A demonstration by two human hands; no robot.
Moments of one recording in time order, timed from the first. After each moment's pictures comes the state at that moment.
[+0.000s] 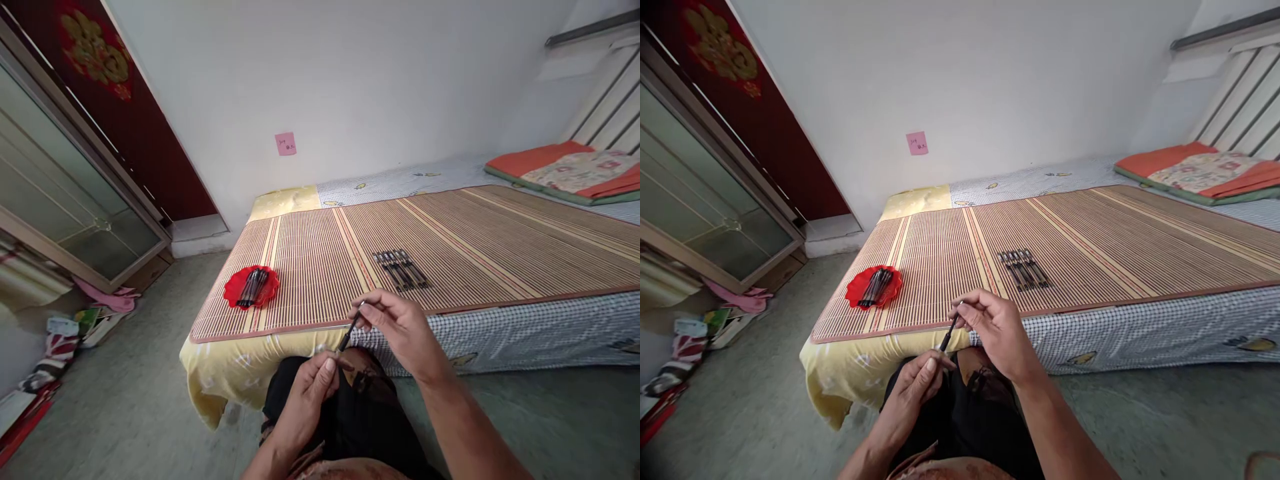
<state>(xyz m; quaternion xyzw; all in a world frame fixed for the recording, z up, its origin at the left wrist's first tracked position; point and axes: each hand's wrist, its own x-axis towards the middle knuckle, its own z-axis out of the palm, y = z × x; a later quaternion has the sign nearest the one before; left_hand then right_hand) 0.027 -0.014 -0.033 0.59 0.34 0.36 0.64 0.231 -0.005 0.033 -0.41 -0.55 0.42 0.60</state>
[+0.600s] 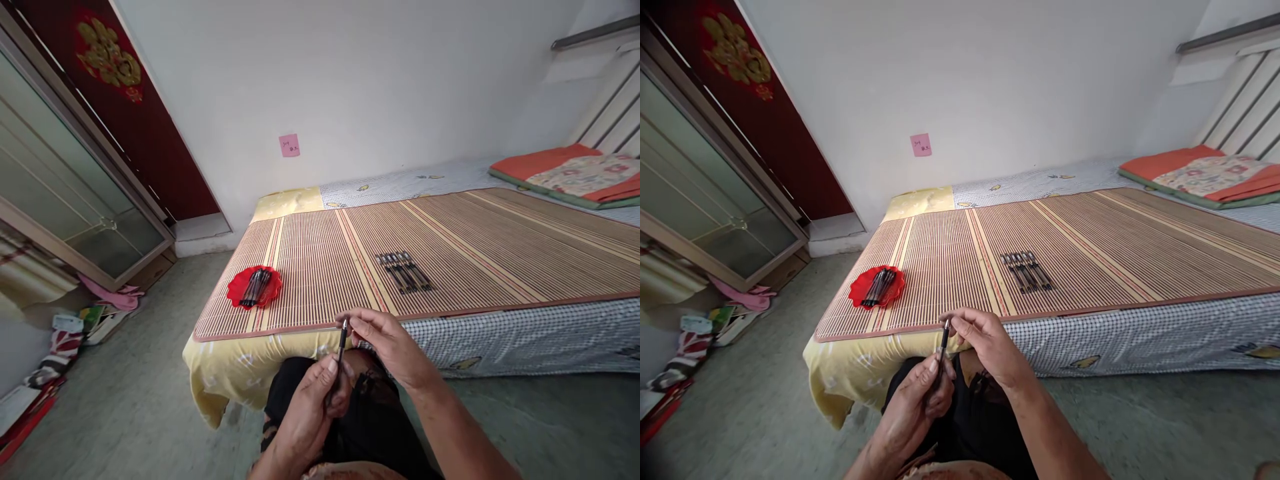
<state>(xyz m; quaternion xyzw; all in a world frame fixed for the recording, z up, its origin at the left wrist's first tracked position) 0.040 -0.025 -0.027 0.38 0.25 0.39 0.80 0.217 0.000 0.008 -0.40 -0.53 0.53 0.53</state>
